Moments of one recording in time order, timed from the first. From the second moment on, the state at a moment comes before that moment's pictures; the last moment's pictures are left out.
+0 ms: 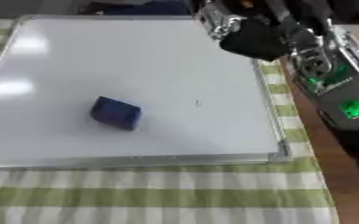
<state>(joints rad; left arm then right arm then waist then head) -0.33 0.33 -0.01 -1.98 -0.01 -0.22 0.42 -0.68 -0.74 0.23 -1.98 0.57 -0.05 0.14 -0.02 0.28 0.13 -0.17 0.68</state>
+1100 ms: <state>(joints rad) -0.33 0.32 -0.01 -1.98 -0.01 -0.22 0.42 -0.75 -0.57 0.35 -1.98 0.76 -0.01 0.56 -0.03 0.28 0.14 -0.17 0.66</state>
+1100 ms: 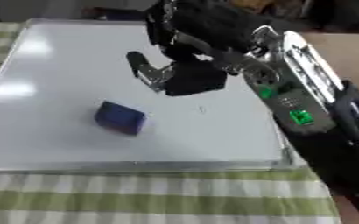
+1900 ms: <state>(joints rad) -0.33 0.32 -0.01 -1.98 -0.01 -0.21 0.42 -0.76 -0.48 0.43 -1.91 0.76 0.07 0.76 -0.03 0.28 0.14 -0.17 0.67</state>
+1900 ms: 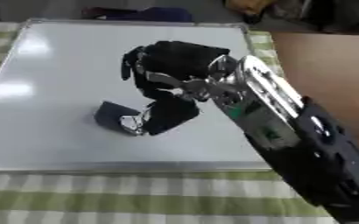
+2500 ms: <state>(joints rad) -0.32 0.32 -0.01 -1.98 -0.01 -0.21 0.41 -0.79 -0.42 0.48 -1.80 0.86 0.07 0.72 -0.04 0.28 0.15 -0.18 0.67</state>
